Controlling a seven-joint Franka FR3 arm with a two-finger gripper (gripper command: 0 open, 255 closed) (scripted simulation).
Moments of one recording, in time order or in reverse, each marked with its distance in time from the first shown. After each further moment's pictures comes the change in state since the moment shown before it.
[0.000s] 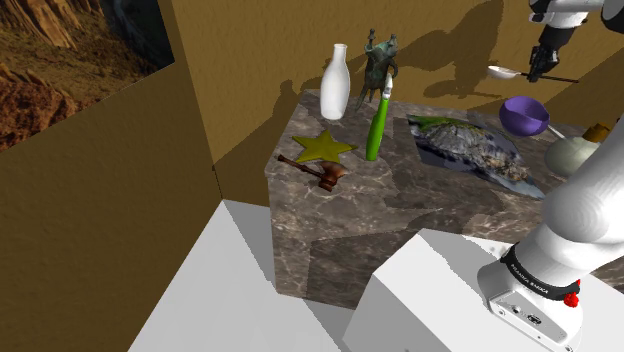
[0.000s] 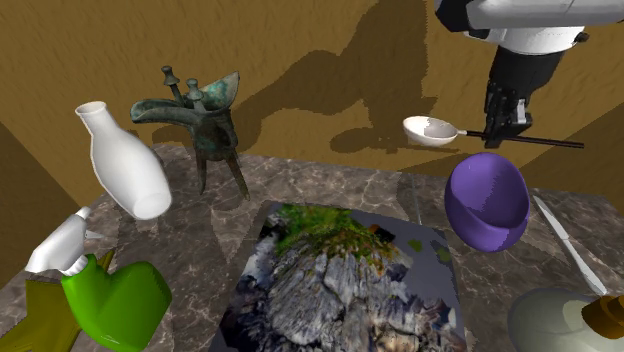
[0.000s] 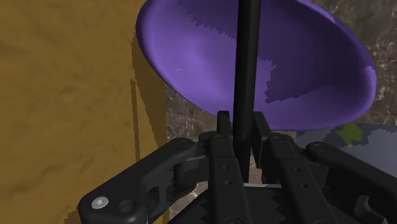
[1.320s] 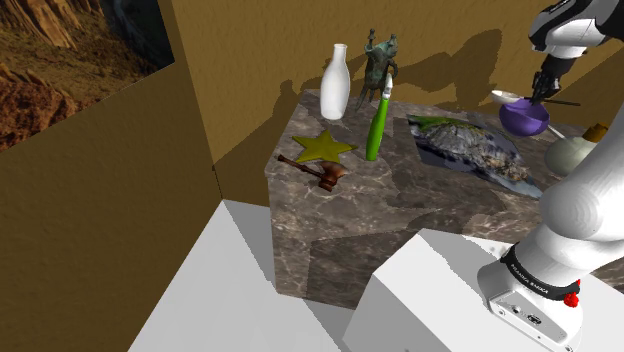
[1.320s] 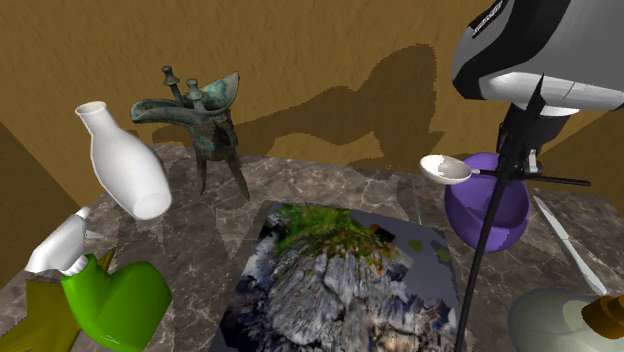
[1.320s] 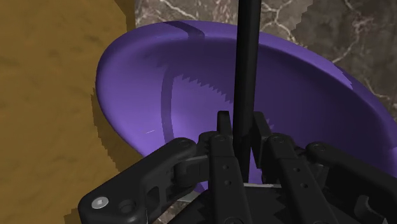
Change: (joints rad) arm -0.067 0.051 -0.012 -0.146 0.053 0.193 -0.102
